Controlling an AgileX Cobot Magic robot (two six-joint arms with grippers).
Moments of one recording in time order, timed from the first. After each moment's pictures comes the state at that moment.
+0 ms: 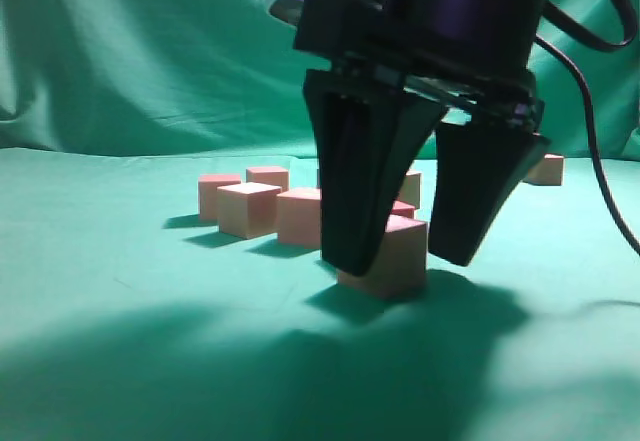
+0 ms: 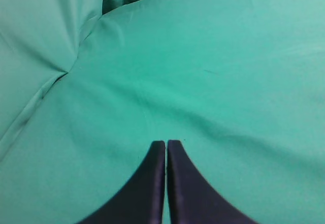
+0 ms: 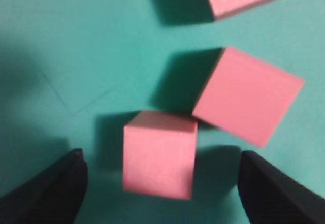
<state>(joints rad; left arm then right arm) 0.07 -0.02 0.02 0.41 0.37 -0.08 0.70 1.78 -1.03 0.34 0.78 -0.36</state>
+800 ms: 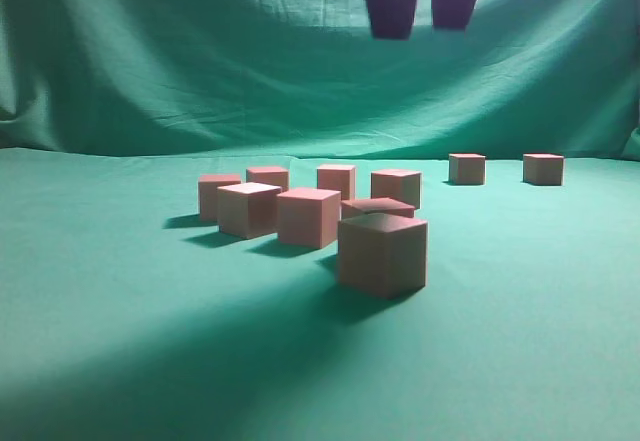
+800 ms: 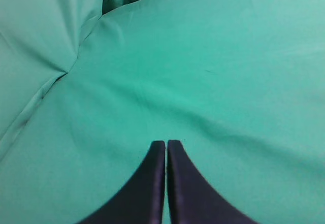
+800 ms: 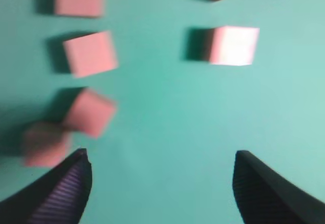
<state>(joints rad) 0.07 -0.02 0.02 0.41 0.37 -0.08 0.70 1.78 -1.51 -0.09 1.22 -0.23</state>
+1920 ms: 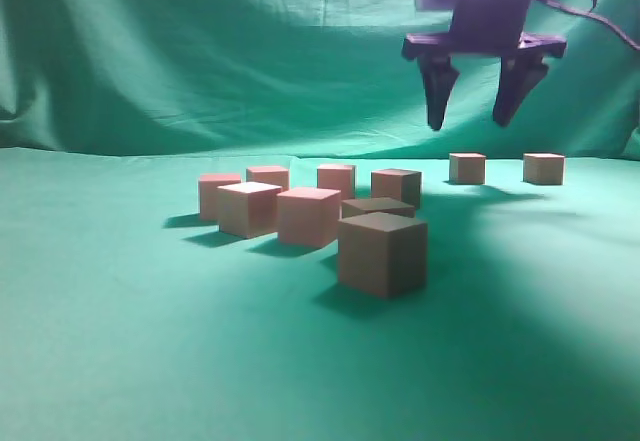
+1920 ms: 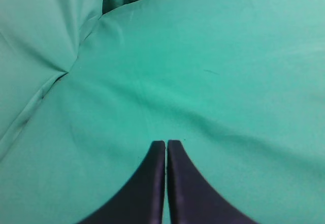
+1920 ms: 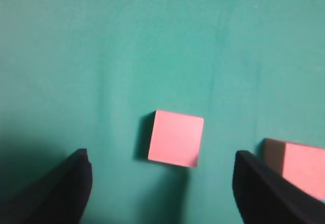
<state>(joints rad) 0.07 -0.02 0.02 0.41 0.37 -0.08 0.26 2.27 -2.04 -0.01 1.03 -0.02</state>
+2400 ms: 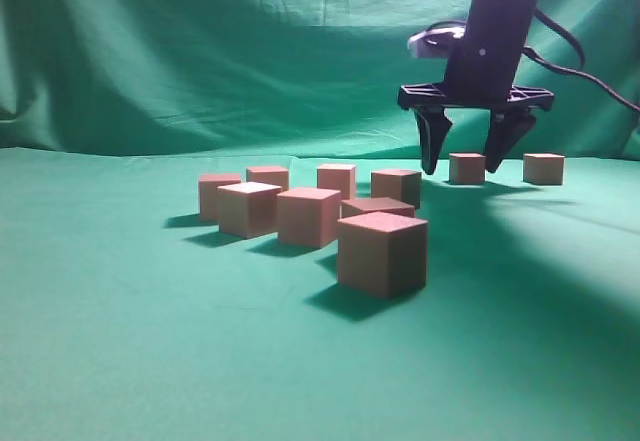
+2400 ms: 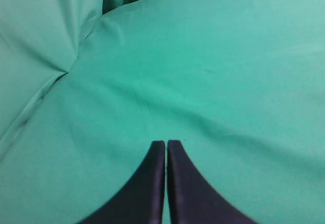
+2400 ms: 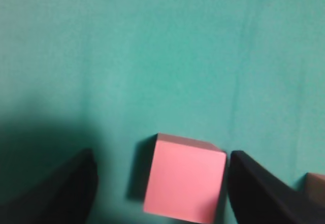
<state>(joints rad) 0.07 -0.02 0.02 0.41 0.37 -0.08 0.25 2.39 -2.07 0.05 0.95 -0.06</state>
